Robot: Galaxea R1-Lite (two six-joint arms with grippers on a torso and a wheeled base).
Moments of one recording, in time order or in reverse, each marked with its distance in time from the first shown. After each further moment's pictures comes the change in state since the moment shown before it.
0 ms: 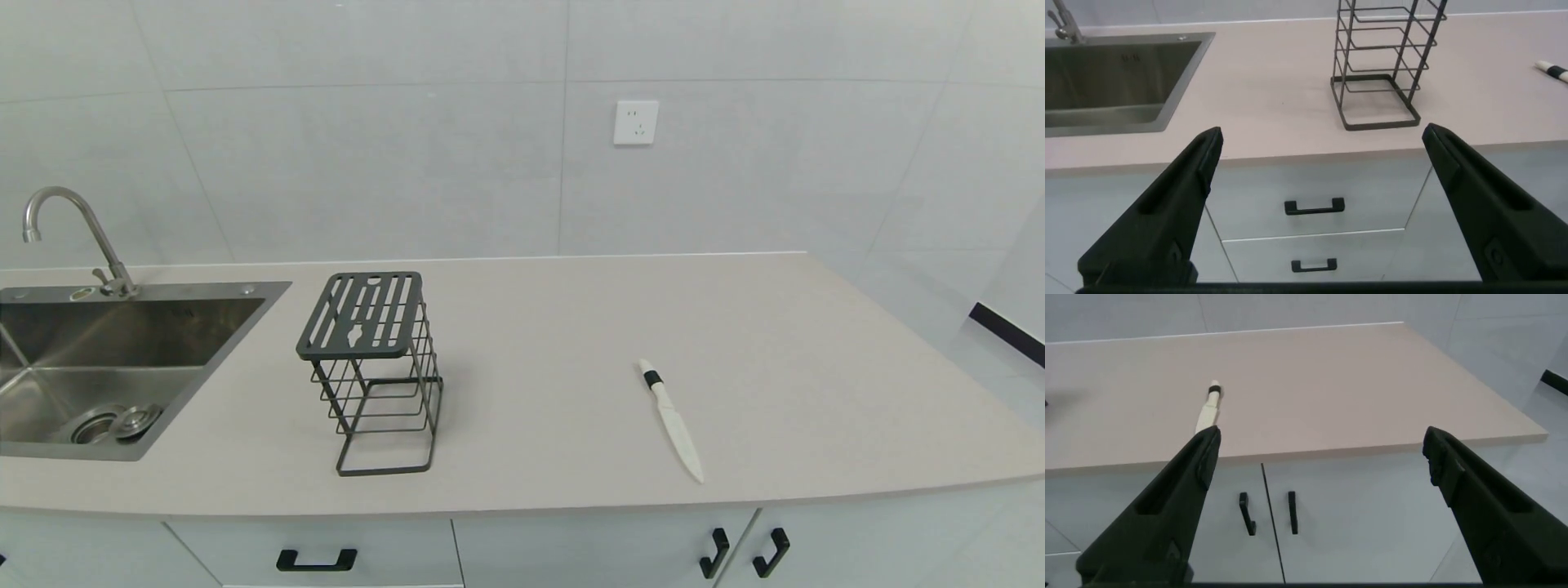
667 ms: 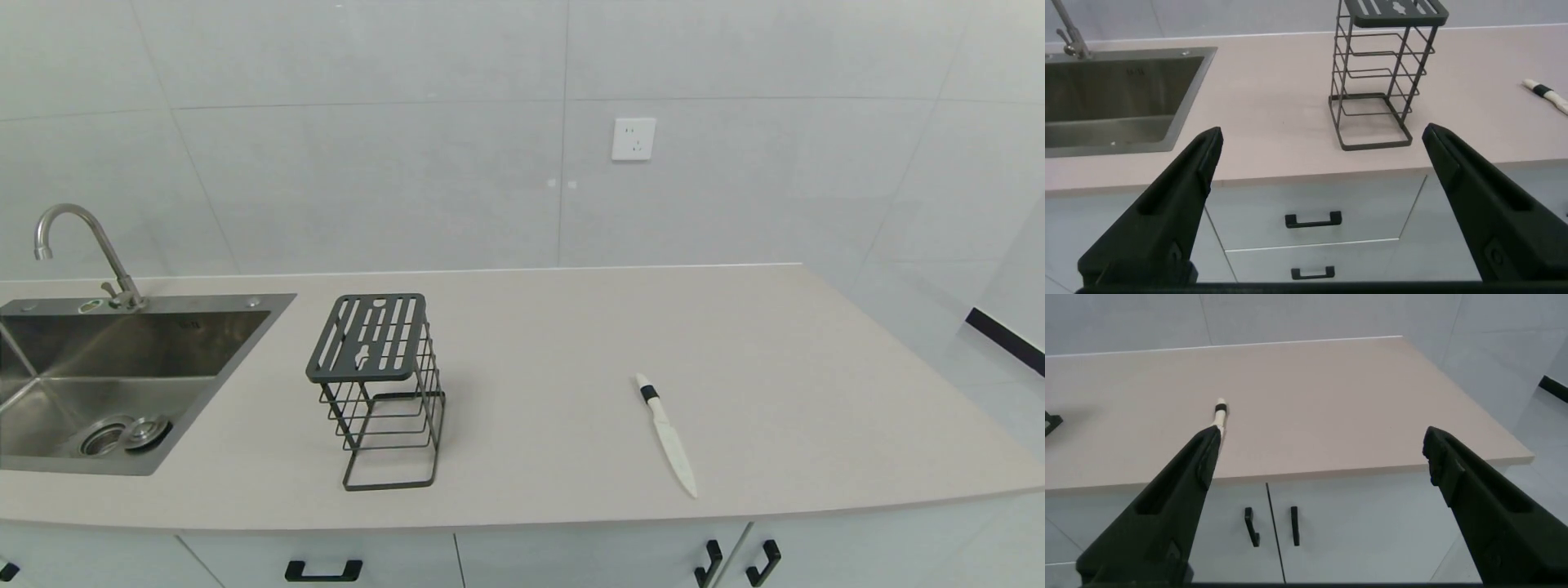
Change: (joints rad) left arm 0.000 0.000 0.000 0.000 -0.002 0.000; right arm 0.000 0.000 0.000 0.000 0.000 -0.001
